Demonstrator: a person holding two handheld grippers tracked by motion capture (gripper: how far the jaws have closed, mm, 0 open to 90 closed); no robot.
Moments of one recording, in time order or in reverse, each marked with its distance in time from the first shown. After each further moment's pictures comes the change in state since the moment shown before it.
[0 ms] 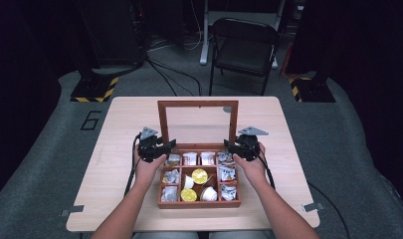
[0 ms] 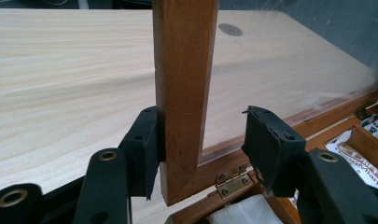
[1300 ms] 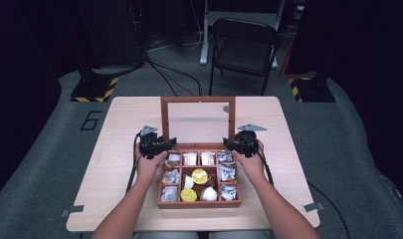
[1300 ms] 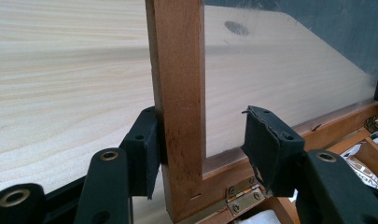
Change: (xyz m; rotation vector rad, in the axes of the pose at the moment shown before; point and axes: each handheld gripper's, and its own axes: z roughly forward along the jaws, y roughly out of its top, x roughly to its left) left arm 0.009 0.003 0.012 0.023 -0.009 -0.058; right arm -0.006 0.007 0.012 0.047 -0.001 0.046
